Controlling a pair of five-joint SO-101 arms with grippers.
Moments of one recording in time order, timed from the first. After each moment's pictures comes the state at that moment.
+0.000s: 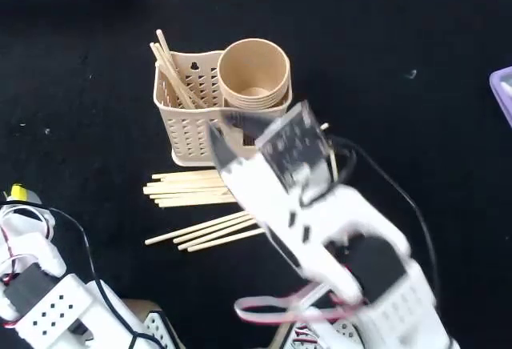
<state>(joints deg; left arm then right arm) -54.2 -84.1 73.0 55.0 20.2 -36.4 -66.6 39.8 56.3 7.3</state>
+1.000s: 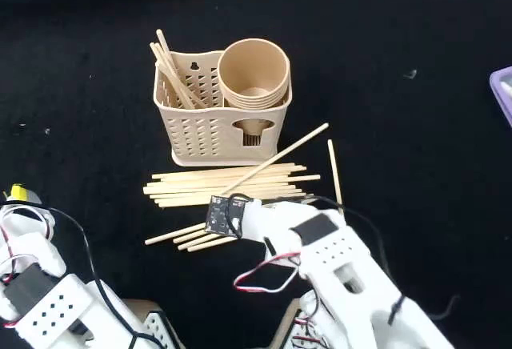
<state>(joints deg) -54.2 -84.1 73.0 55.0 20.2 -26.9 -45.2 77.0 52.4 53.5</state>
